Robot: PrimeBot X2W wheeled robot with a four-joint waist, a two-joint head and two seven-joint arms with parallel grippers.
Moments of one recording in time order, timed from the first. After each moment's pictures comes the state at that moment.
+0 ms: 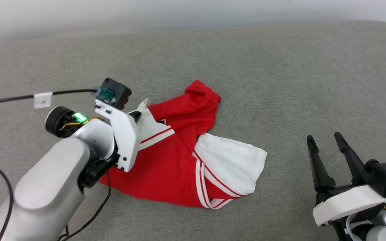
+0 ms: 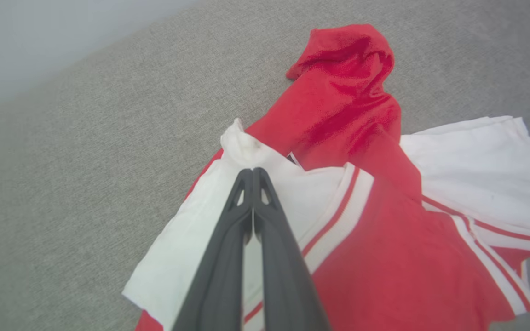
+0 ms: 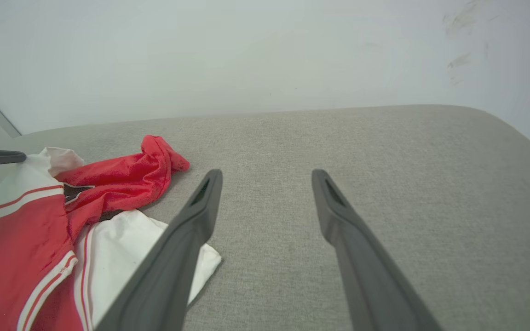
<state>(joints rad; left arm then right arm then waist) -0.70 0.52 -0.70 0.26 -0.67 0.00 0.49 -0.02 -0.05 0.01 -0.12 0.17 0.13 0.02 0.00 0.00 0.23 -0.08</state>
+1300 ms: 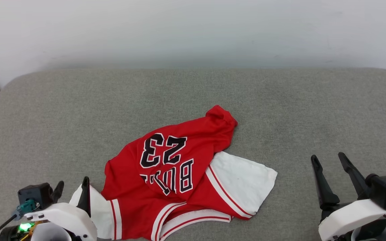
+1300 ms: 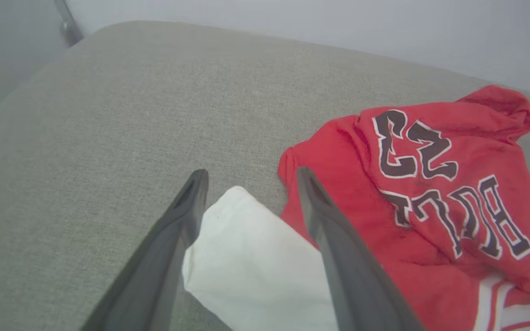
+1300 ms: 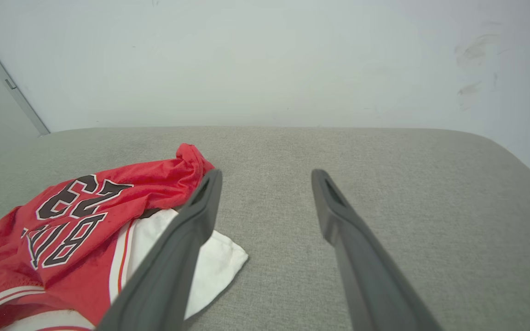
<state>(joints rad) -0.05 0.56 -0.41 0.10 -0.81 0.35 -0.03 0.07 -0.05 -0.02 -0.15 0.15 0.13 0.10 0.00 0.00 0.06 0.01</state>
